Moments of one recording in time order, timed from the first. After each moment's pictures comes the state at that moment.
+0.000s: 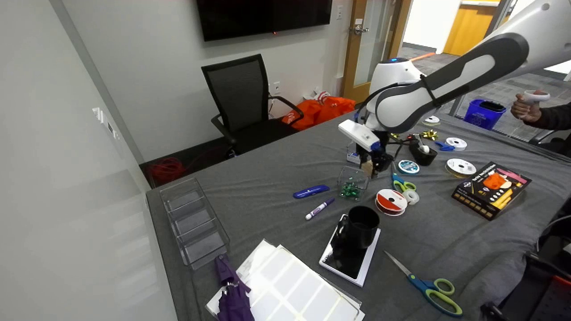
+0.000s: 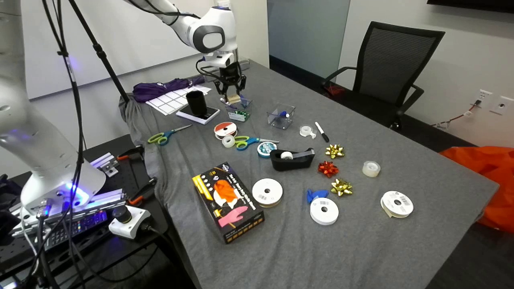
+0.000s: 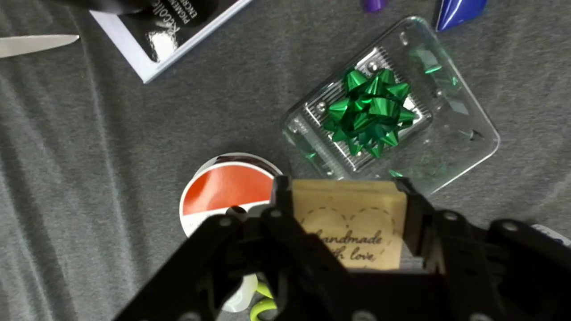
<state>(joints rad) 0.15 0.52 -0.06 -1.87 0.07 2.37 1.78</state>
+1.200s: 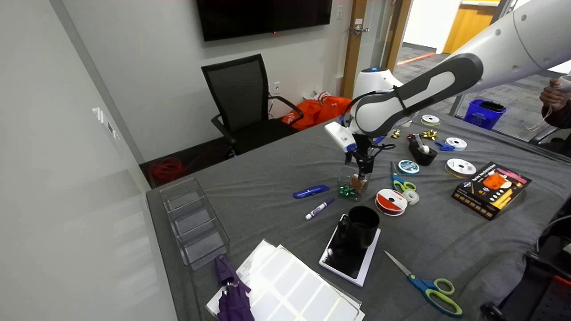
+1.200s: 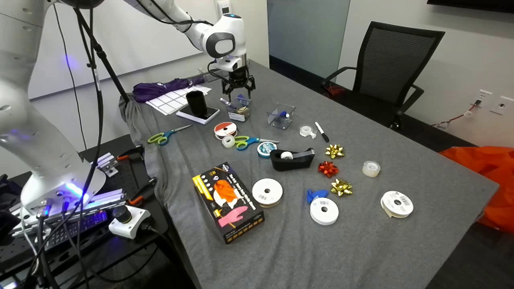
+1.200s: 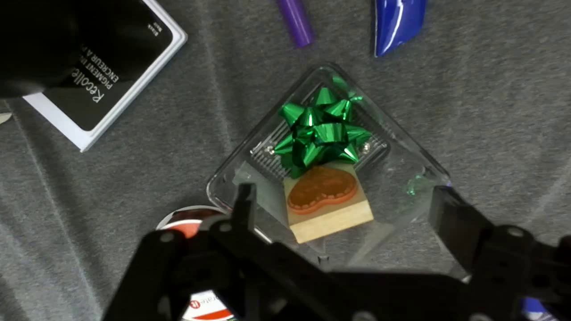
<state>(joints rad) 0.16 0.68 -0.06 -1.67 0.09 2.34 1.91</state>
